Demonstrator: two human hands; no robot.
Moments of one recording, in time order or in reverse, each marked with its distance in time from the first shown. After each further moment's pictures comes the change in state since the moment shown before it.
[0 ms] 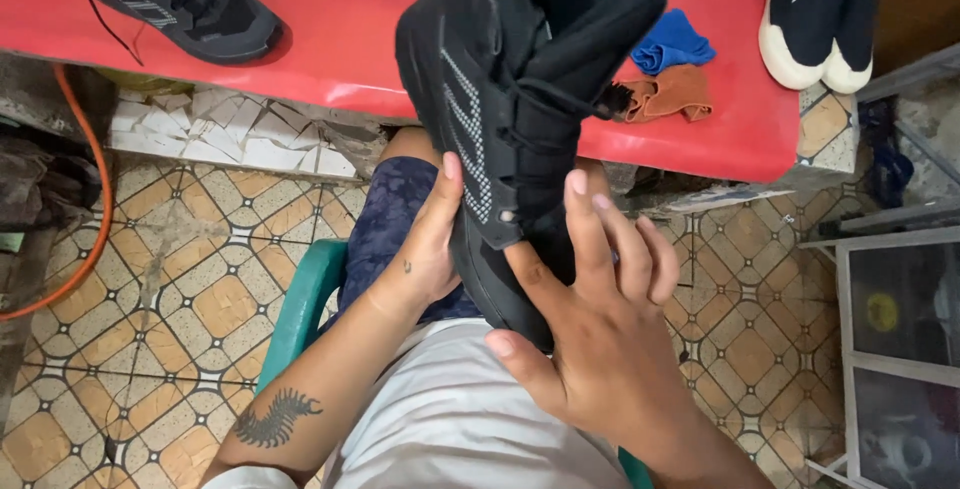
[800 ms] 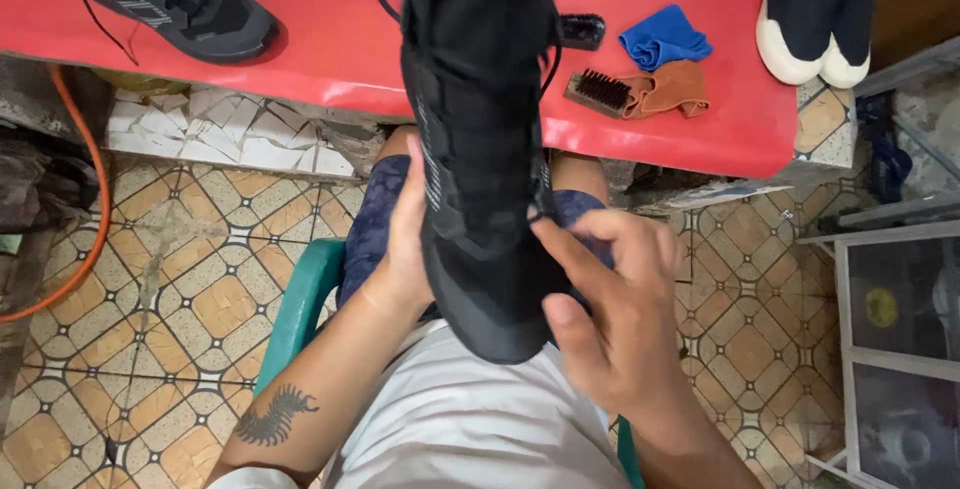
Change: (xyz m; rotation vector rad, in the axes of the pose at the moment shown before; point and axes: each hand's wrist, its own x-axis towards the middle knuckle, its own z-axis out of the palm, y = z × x) left_hand 0.003 -0.003 -0.013 -0.473 -0.160 -0.106; right_hand -0.002 0.022 0.010 0.359 0.197 0.047
